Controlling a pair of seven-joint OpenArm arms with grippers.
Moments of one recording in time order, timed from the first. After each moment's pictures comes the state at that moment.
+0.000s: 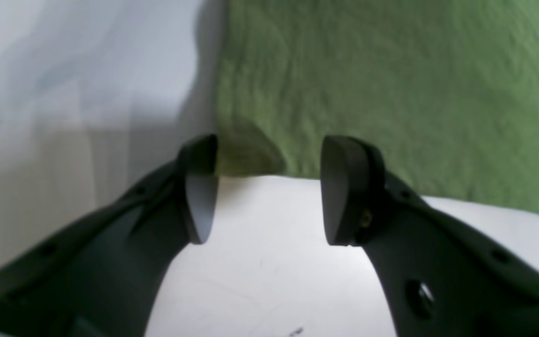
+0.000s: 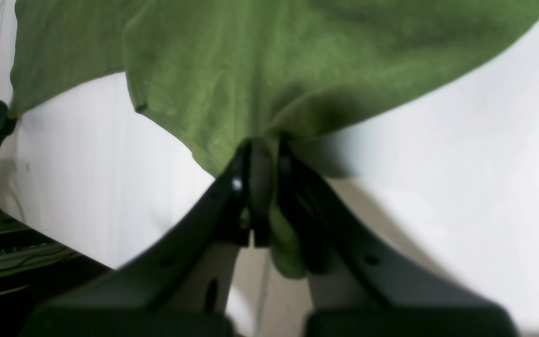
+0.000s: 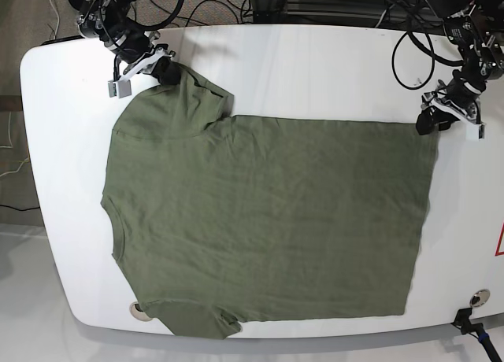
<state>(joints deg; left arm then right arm) 7.2 -15.1 -40.6 74.0 -37.1 -39.5 46.5 -20.5 -4.4 37.9 93.2 44.3 39.7 -63.6</state>
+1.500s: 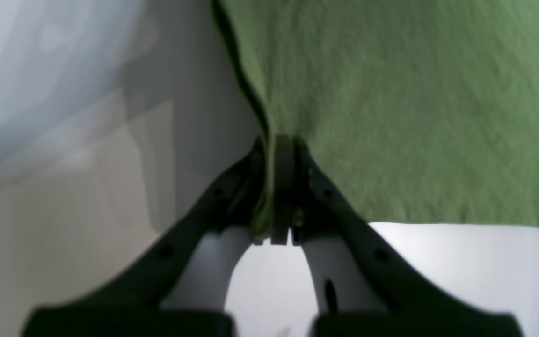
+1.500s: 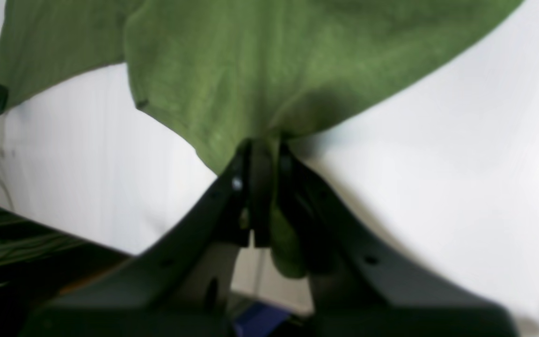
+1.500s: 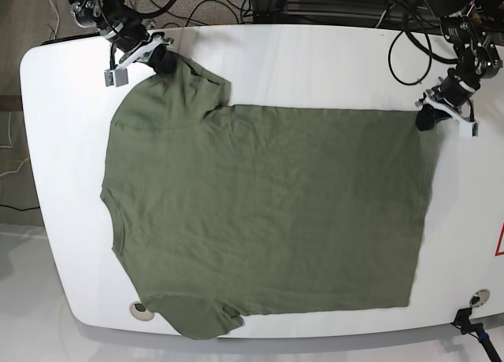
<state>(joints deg) 7.6 -15.3 -38.0 71.8 -38.3 -39.9 45.5 -24.2 -4.5 38.1 97.3 44.2 39.6 -63.5</state>
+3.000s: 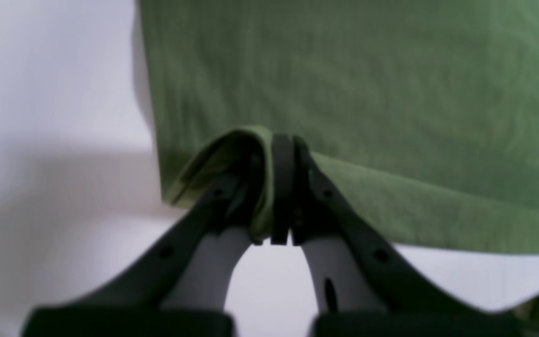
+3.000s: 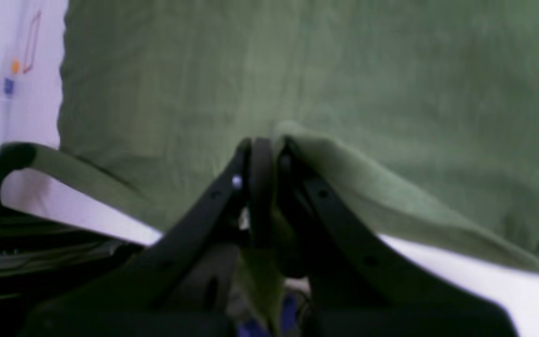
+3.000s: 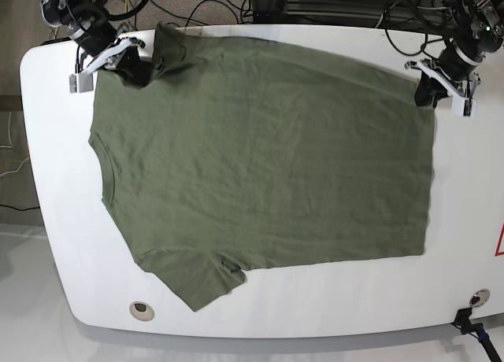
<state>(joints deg) 21.4 -9.7 -40.2 101.0 -36.4 -41.8 52.7 -26.9 -0.5 45.2 109.6 62.1 36.4 -73.0</state>
